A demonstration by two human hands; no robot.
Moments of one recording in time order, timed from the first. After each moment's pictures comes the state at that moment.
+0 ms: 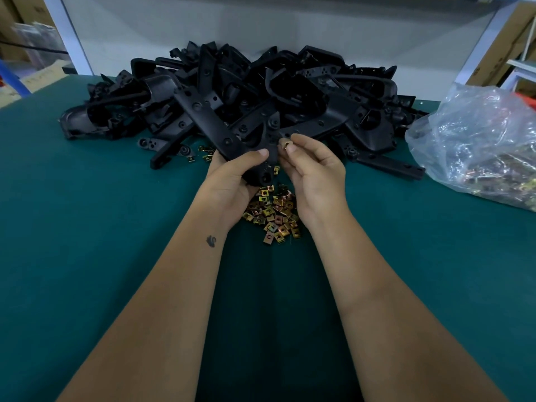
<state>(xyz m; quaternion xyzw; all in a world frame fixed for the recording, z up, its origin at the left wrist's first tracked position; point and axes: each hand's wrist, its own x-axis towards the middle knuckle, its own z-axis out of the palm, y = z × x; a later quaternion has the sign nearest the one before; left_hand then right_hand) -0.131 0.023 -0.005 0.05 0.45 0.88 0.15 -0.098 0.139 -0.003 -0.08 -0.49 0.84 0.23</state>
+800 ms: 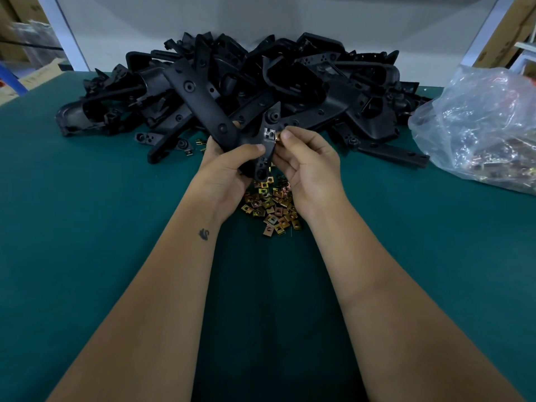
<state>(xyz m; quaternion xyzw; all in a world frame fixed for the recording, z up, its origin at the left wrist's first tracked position) -0.132 0.017 -0.005 0.09 0.47 0.87 0.14 -0.097 0.136 0.000 -0.08 -0.46 0.86 0.19</state>
